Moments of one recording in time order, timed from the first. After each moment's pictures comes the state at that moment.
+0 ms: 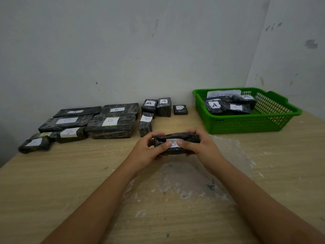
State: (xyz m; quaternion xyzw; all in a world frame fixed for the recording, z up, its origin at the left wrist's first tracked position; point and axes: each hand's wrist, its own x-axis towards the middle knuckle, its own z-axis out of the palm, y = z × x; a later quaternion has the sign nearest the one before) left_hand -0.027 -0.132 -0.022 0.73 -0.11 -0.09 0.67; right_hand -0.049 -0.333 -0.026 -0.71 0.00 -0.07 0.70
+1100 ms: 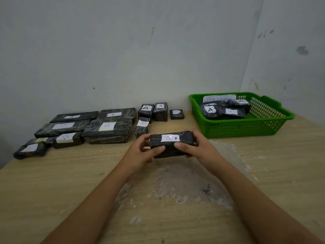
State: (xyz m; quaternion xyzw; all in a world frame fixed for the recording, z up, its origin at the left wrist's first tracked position) left_hand -0.019 -0.122 -0.024 0.75 -0.14 -0.06 0.64; right_hand -0.056 -0.347 -0.013 -0.76 -0.03 -0.04 0.65
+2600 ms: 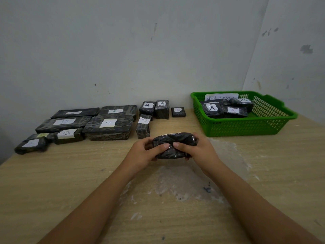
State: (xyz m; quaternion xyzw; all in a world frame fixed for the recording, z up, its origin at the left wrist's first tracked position) left_hand -0.021 -0.132 -0.030 0.75 -0.12 -0.06 0.65; right_hand -0.043 -0.337 -0.032 -0.72 0.01 -0.09 0.69
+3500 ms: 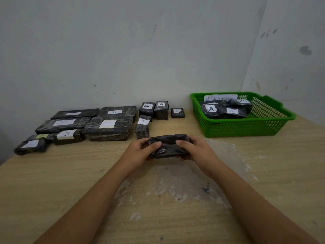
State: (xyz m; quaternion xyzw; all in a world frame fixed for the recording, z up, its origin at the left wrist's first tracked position) left_hand -0.004 -0.121 -0.038 0.76 -0.11 -0.07 0.64; right_hand -0.044 -0.338 -0.028 -0.70 0.00 -0.01 0.72
